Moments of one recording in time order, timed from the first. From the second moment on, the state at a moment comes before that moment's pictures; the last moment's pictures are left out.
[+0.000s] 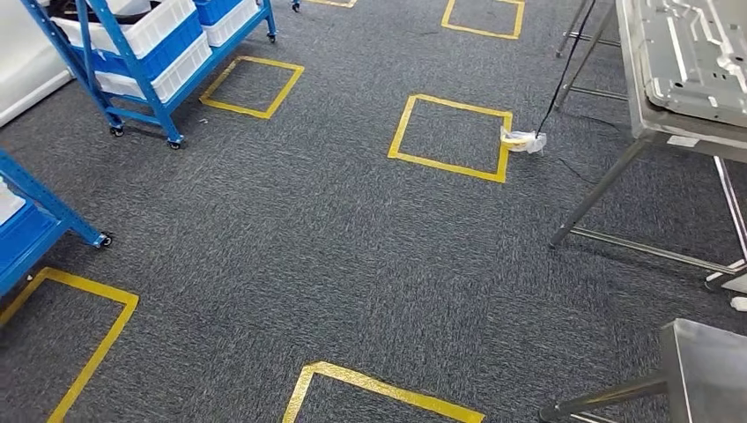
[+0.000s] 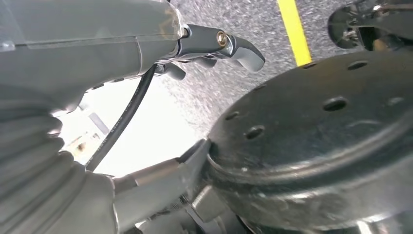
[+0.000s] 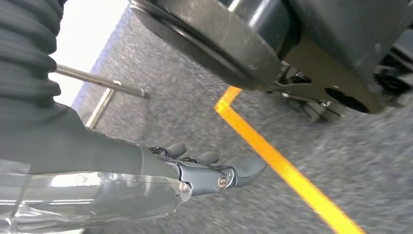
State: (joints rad) left arm 0.03 0.10 -0.82 0.02 0.81 -0.24 -0.08; right arm -0.01 -0.03 0.48 -0.20 0.09 0.03 -0.04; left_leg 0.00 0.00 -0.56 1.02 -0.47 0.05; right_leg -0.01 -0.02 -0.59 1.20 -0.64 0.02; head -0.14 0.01
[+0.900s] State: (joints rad) left arm 0.04 0.10 -0.79 0.02 0.79 -0.21 -0.09; right arm -0.01 -0.01 0.48 -0.19 0.07 0.01 -0.03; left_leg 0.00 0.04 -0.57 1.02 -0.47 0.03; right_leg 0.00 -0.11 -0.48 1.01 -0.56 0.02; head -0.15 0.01
